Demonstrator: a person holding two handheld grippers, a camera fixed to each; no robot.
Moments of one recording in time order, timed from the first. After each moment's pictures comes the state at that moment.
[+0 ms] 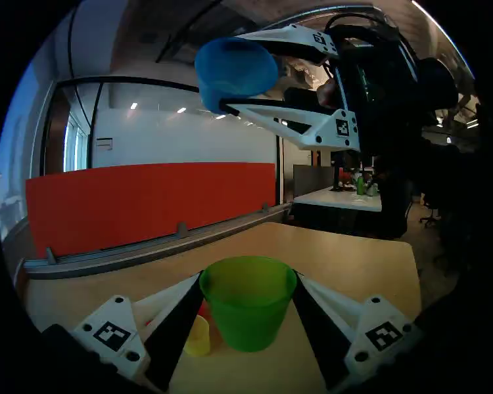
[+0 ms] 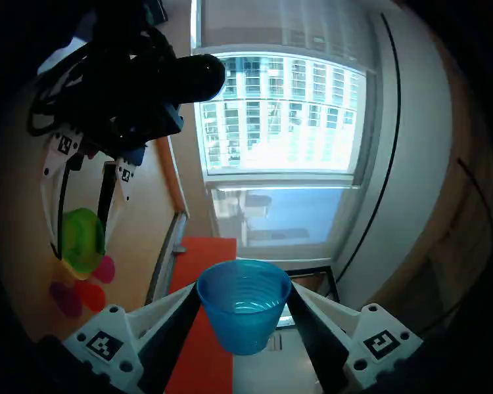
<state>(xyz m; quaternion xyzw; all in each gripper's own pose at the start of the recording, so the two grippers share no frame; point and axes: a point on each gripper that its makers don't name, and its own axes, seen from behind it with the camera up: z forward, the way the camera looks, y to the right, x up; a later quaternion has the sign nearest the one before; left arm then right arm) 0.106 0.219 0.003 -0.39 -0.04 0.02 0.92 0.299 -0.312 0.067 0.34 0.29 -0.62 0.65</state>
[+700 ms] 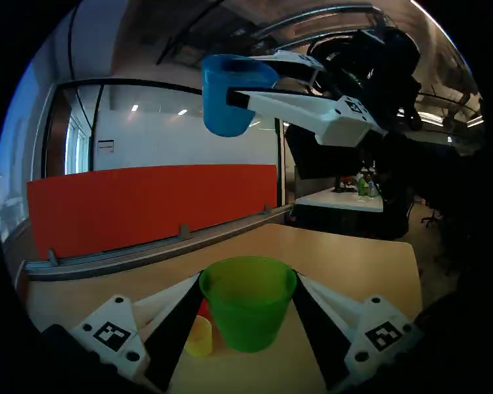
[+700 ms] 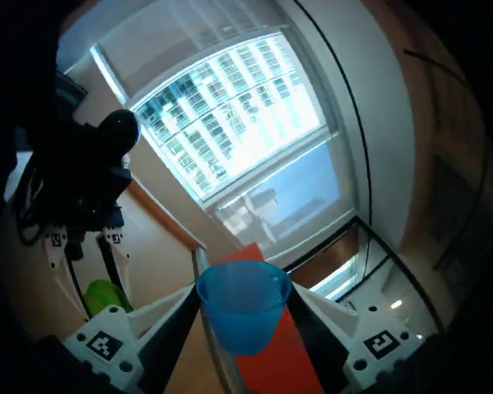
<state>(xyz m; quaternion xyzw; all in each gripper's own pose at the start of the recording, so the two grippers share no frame) 0.111 0.214 0.003 -0.39 -0.03 0.03 0.92 0.290 -0.310 0.055 0.43 0.18 -0.41 0.78</state>
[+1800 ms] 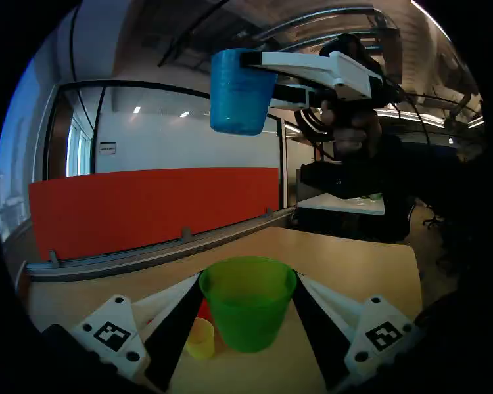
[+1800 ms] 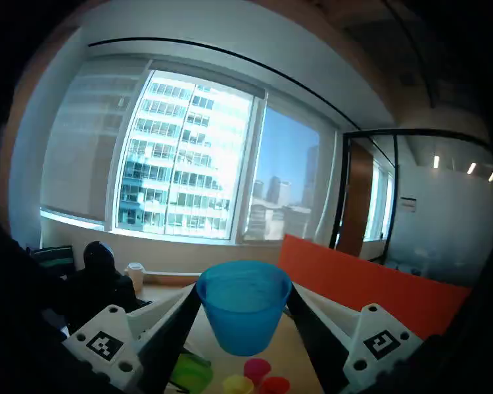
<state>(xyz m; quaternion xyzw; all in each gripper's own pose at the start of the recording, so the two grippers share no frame) 0.120 0.210 0.004 -0.38 -0.03 0.02 0.92 0.302 -0.322 0.013 0.51 0.02 -0.07 0.86</state>
